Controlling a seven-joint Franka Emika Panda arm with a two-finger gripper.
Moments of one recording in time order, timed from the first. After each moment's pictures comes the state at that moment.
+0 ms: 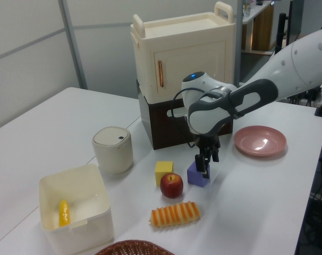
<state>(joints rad) -0.15 0.21 0.00 -2.00 -0.09 2.07 -0.19</state>
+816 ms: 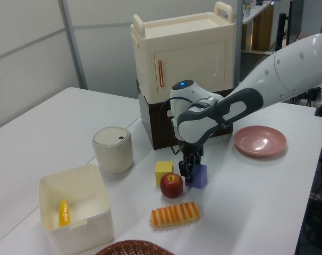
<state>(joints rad) -0.15 0.31 0.05 -1.92 -0.08 2.18 -0.13</state>
